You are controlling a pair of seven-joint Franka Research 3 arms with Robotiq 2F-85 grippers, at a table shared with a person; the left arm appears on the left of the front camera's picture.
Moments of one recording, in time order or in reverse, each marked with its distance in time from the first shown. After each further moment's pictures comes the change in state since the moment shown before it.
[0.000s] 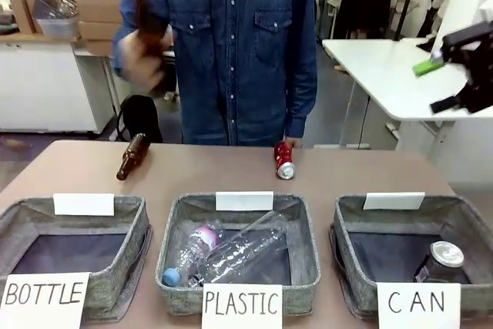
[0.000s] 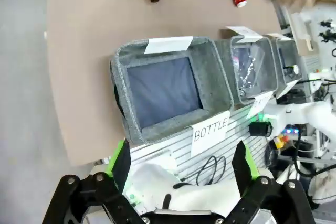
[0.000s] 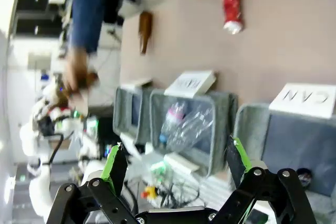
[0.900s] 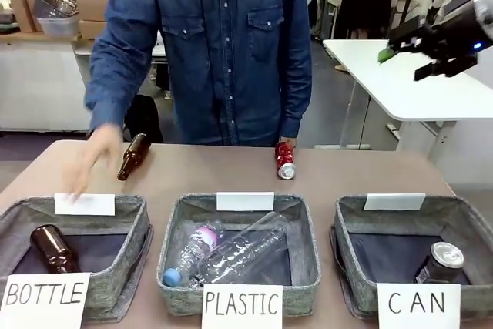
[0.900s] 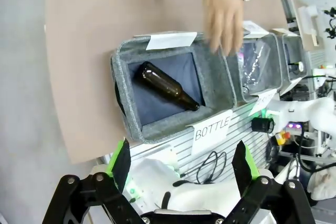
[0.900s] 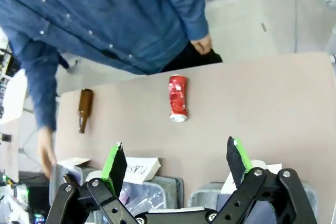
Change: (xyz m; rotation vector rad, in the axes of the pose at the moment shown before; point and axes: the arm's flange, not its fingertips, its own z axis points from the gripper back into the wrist) left arm 0.016 -0.003 -0.009 0.018 0.048 0.015; right arm 0.034 0.045 -0.047 -0.339 -0.334 0.174
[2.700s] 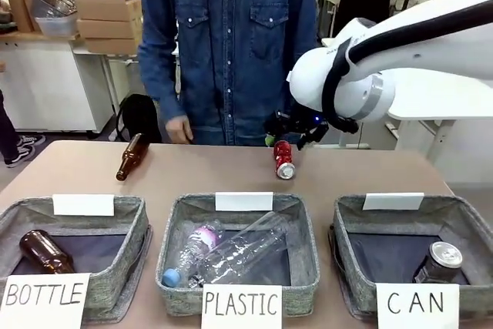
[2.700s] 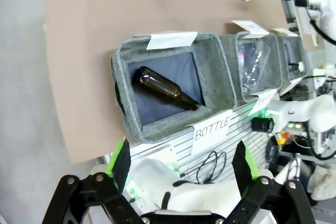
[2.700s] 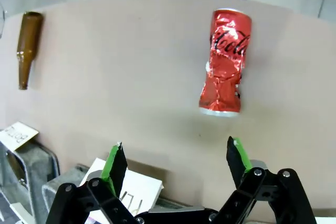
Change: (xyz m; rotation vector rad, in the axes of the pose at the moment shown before) left arm 0.000 0.000 0.000 0.000 0.002 0.002; right arm -0.067 0.077 -0.298 -0.087 0.432 0.190
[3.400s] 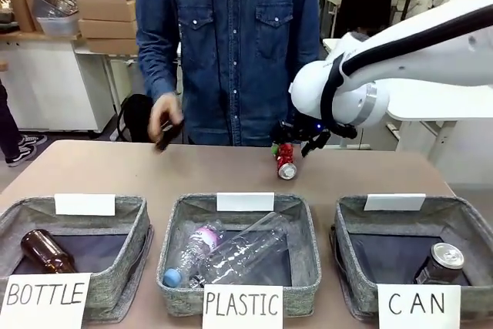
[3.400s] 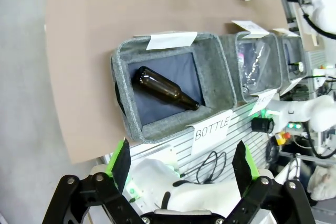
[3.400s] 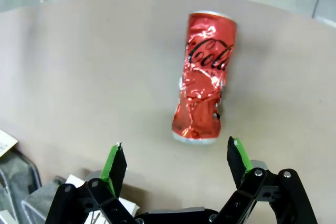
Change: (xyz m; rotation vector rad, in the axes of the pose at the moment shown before) left arm 0.000 0.000 0.000 0.000 -0.001 0.000; right arm 0.021 -0.029 -0.041 -0.037 0.052 0.004
